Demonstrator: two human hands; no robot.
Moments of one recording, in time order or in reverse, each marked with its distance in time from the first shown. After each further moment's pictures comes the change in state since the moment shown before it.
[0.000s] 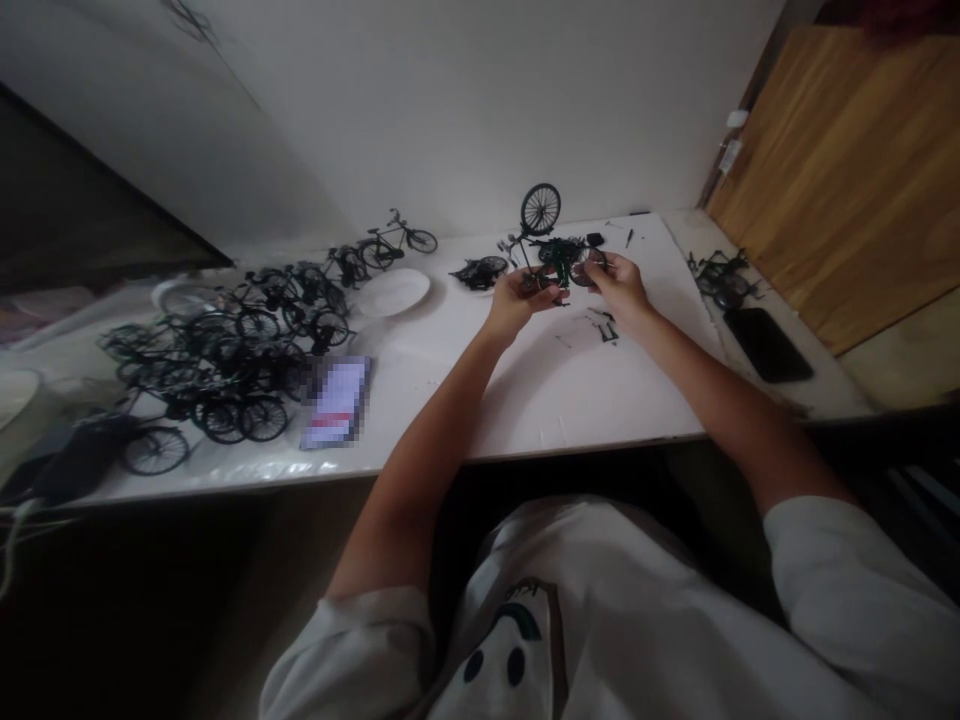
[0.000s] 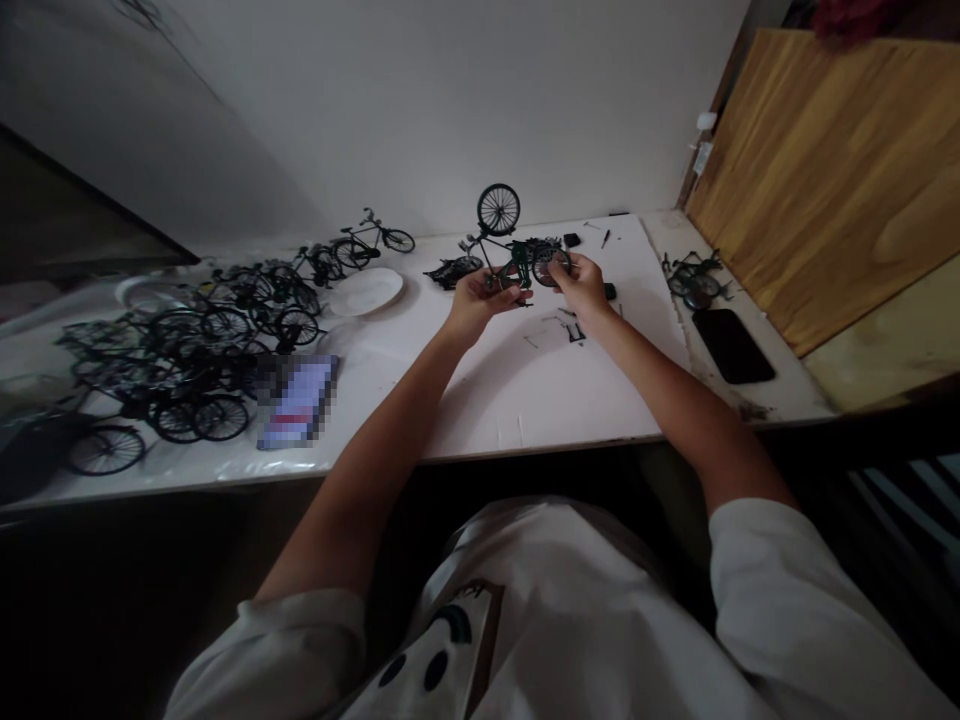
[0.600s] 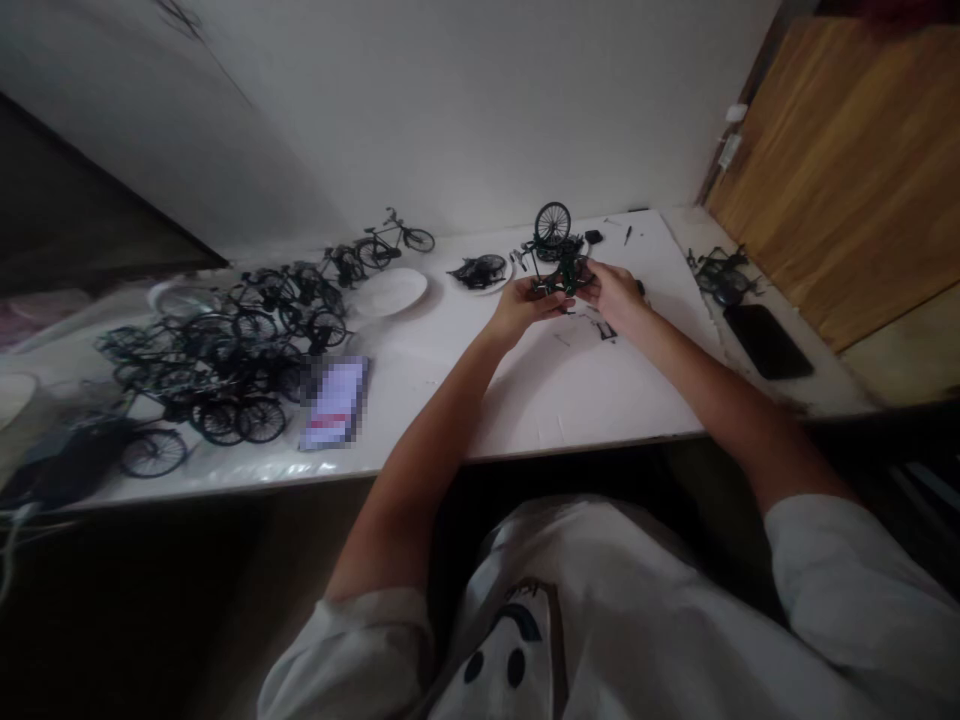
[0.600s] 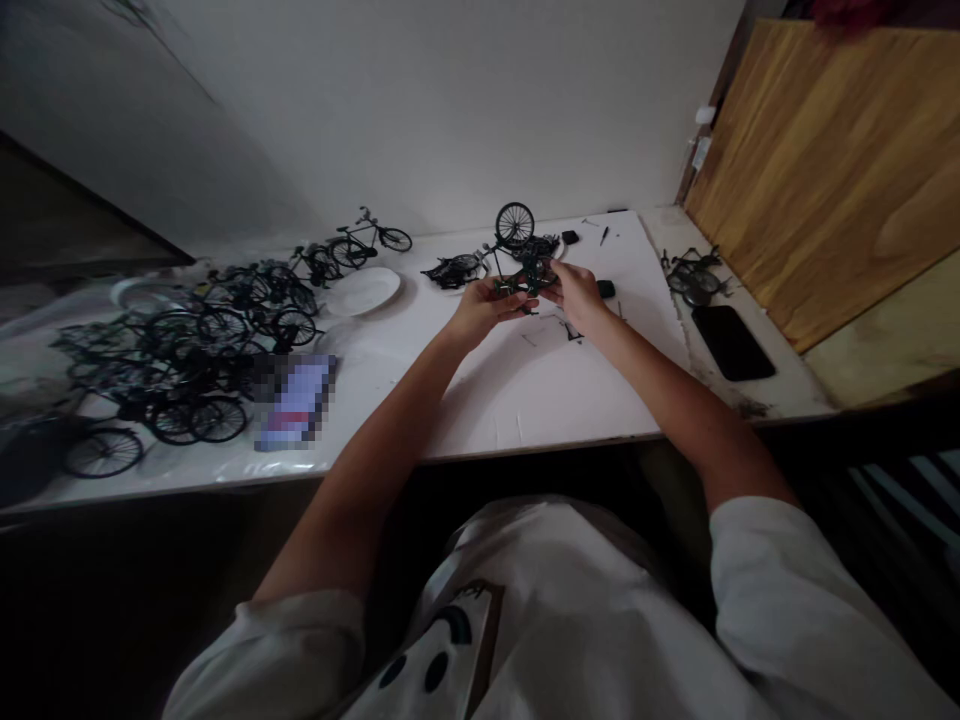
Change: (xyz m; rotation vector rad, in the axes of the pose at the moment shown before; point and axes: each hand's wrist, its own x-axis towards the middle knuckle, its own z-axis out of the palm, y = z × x) left_hand -0.002 -0.006 0.001 0.021 -0.097 -0.138; right_hand -0.010 -0.007 0.006 0.288 -0.019 0.239
